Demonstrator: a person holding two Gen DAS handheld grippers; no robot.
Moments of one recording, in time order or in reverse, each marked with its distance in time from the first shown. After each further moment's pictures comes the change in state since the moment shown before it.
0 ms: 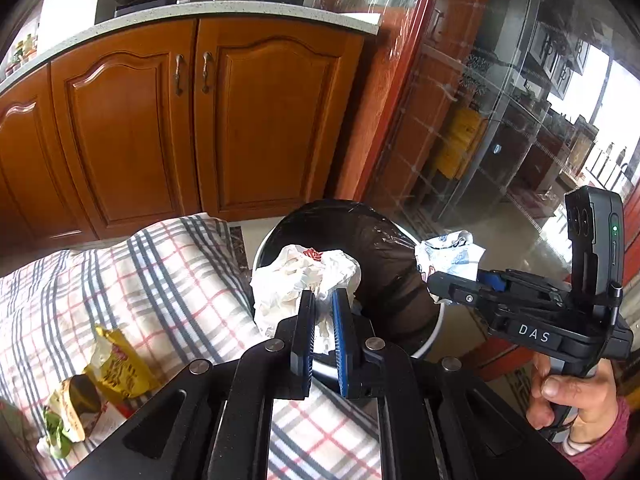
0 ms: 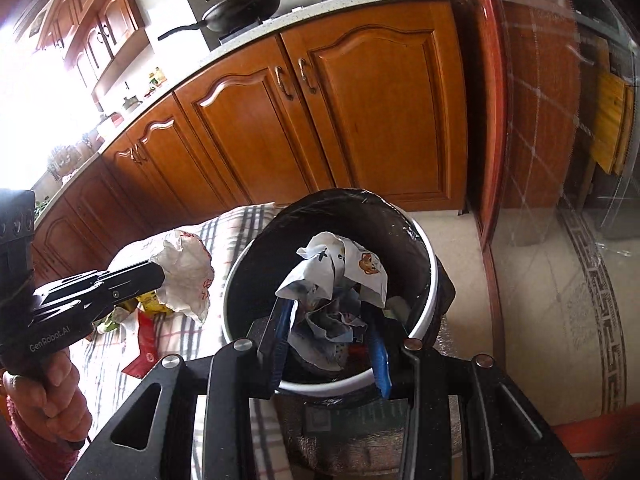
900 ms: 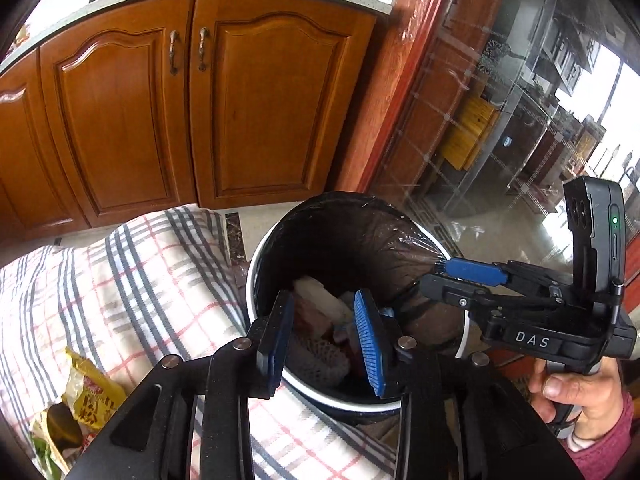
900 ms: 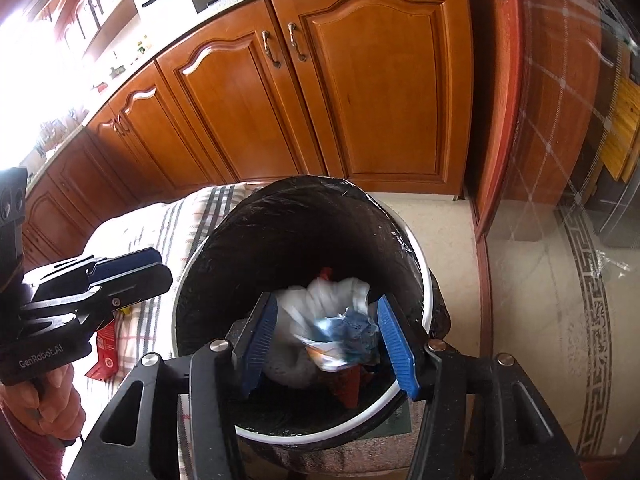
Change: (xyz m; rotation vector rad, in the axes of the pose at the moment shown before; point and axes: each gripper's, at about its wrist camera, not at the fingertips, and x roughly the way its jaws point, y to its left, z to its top) left arm 0.041 0.009 0.011 -0.043 0.045 0.001; right arm 0.043 -0.015 0.021 -0.032 0.105 -0.036
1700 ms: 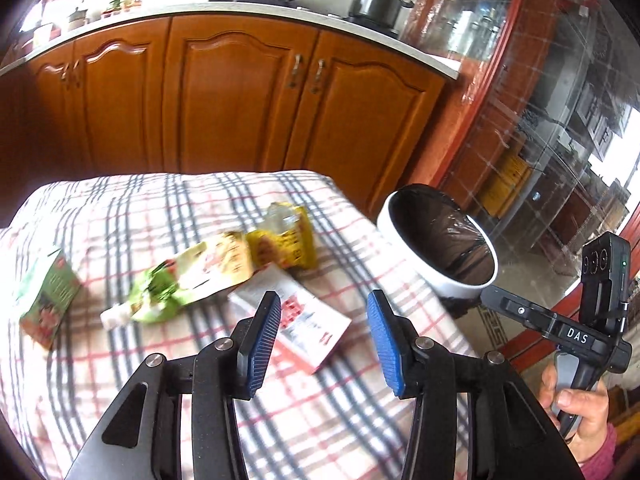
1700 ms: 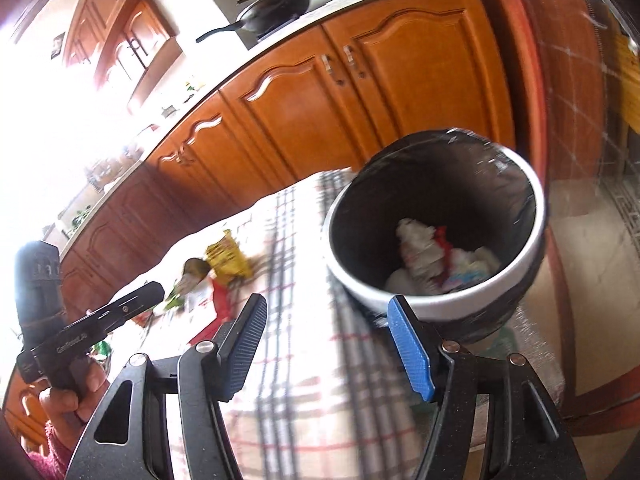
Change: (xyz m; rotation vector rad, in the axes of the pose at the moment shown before) left arm -0.158 0.078 -0.156 -0.183 -0.165 0.117; right arm -0.038 0.084 -0.086 0.084 -0.131 0.225
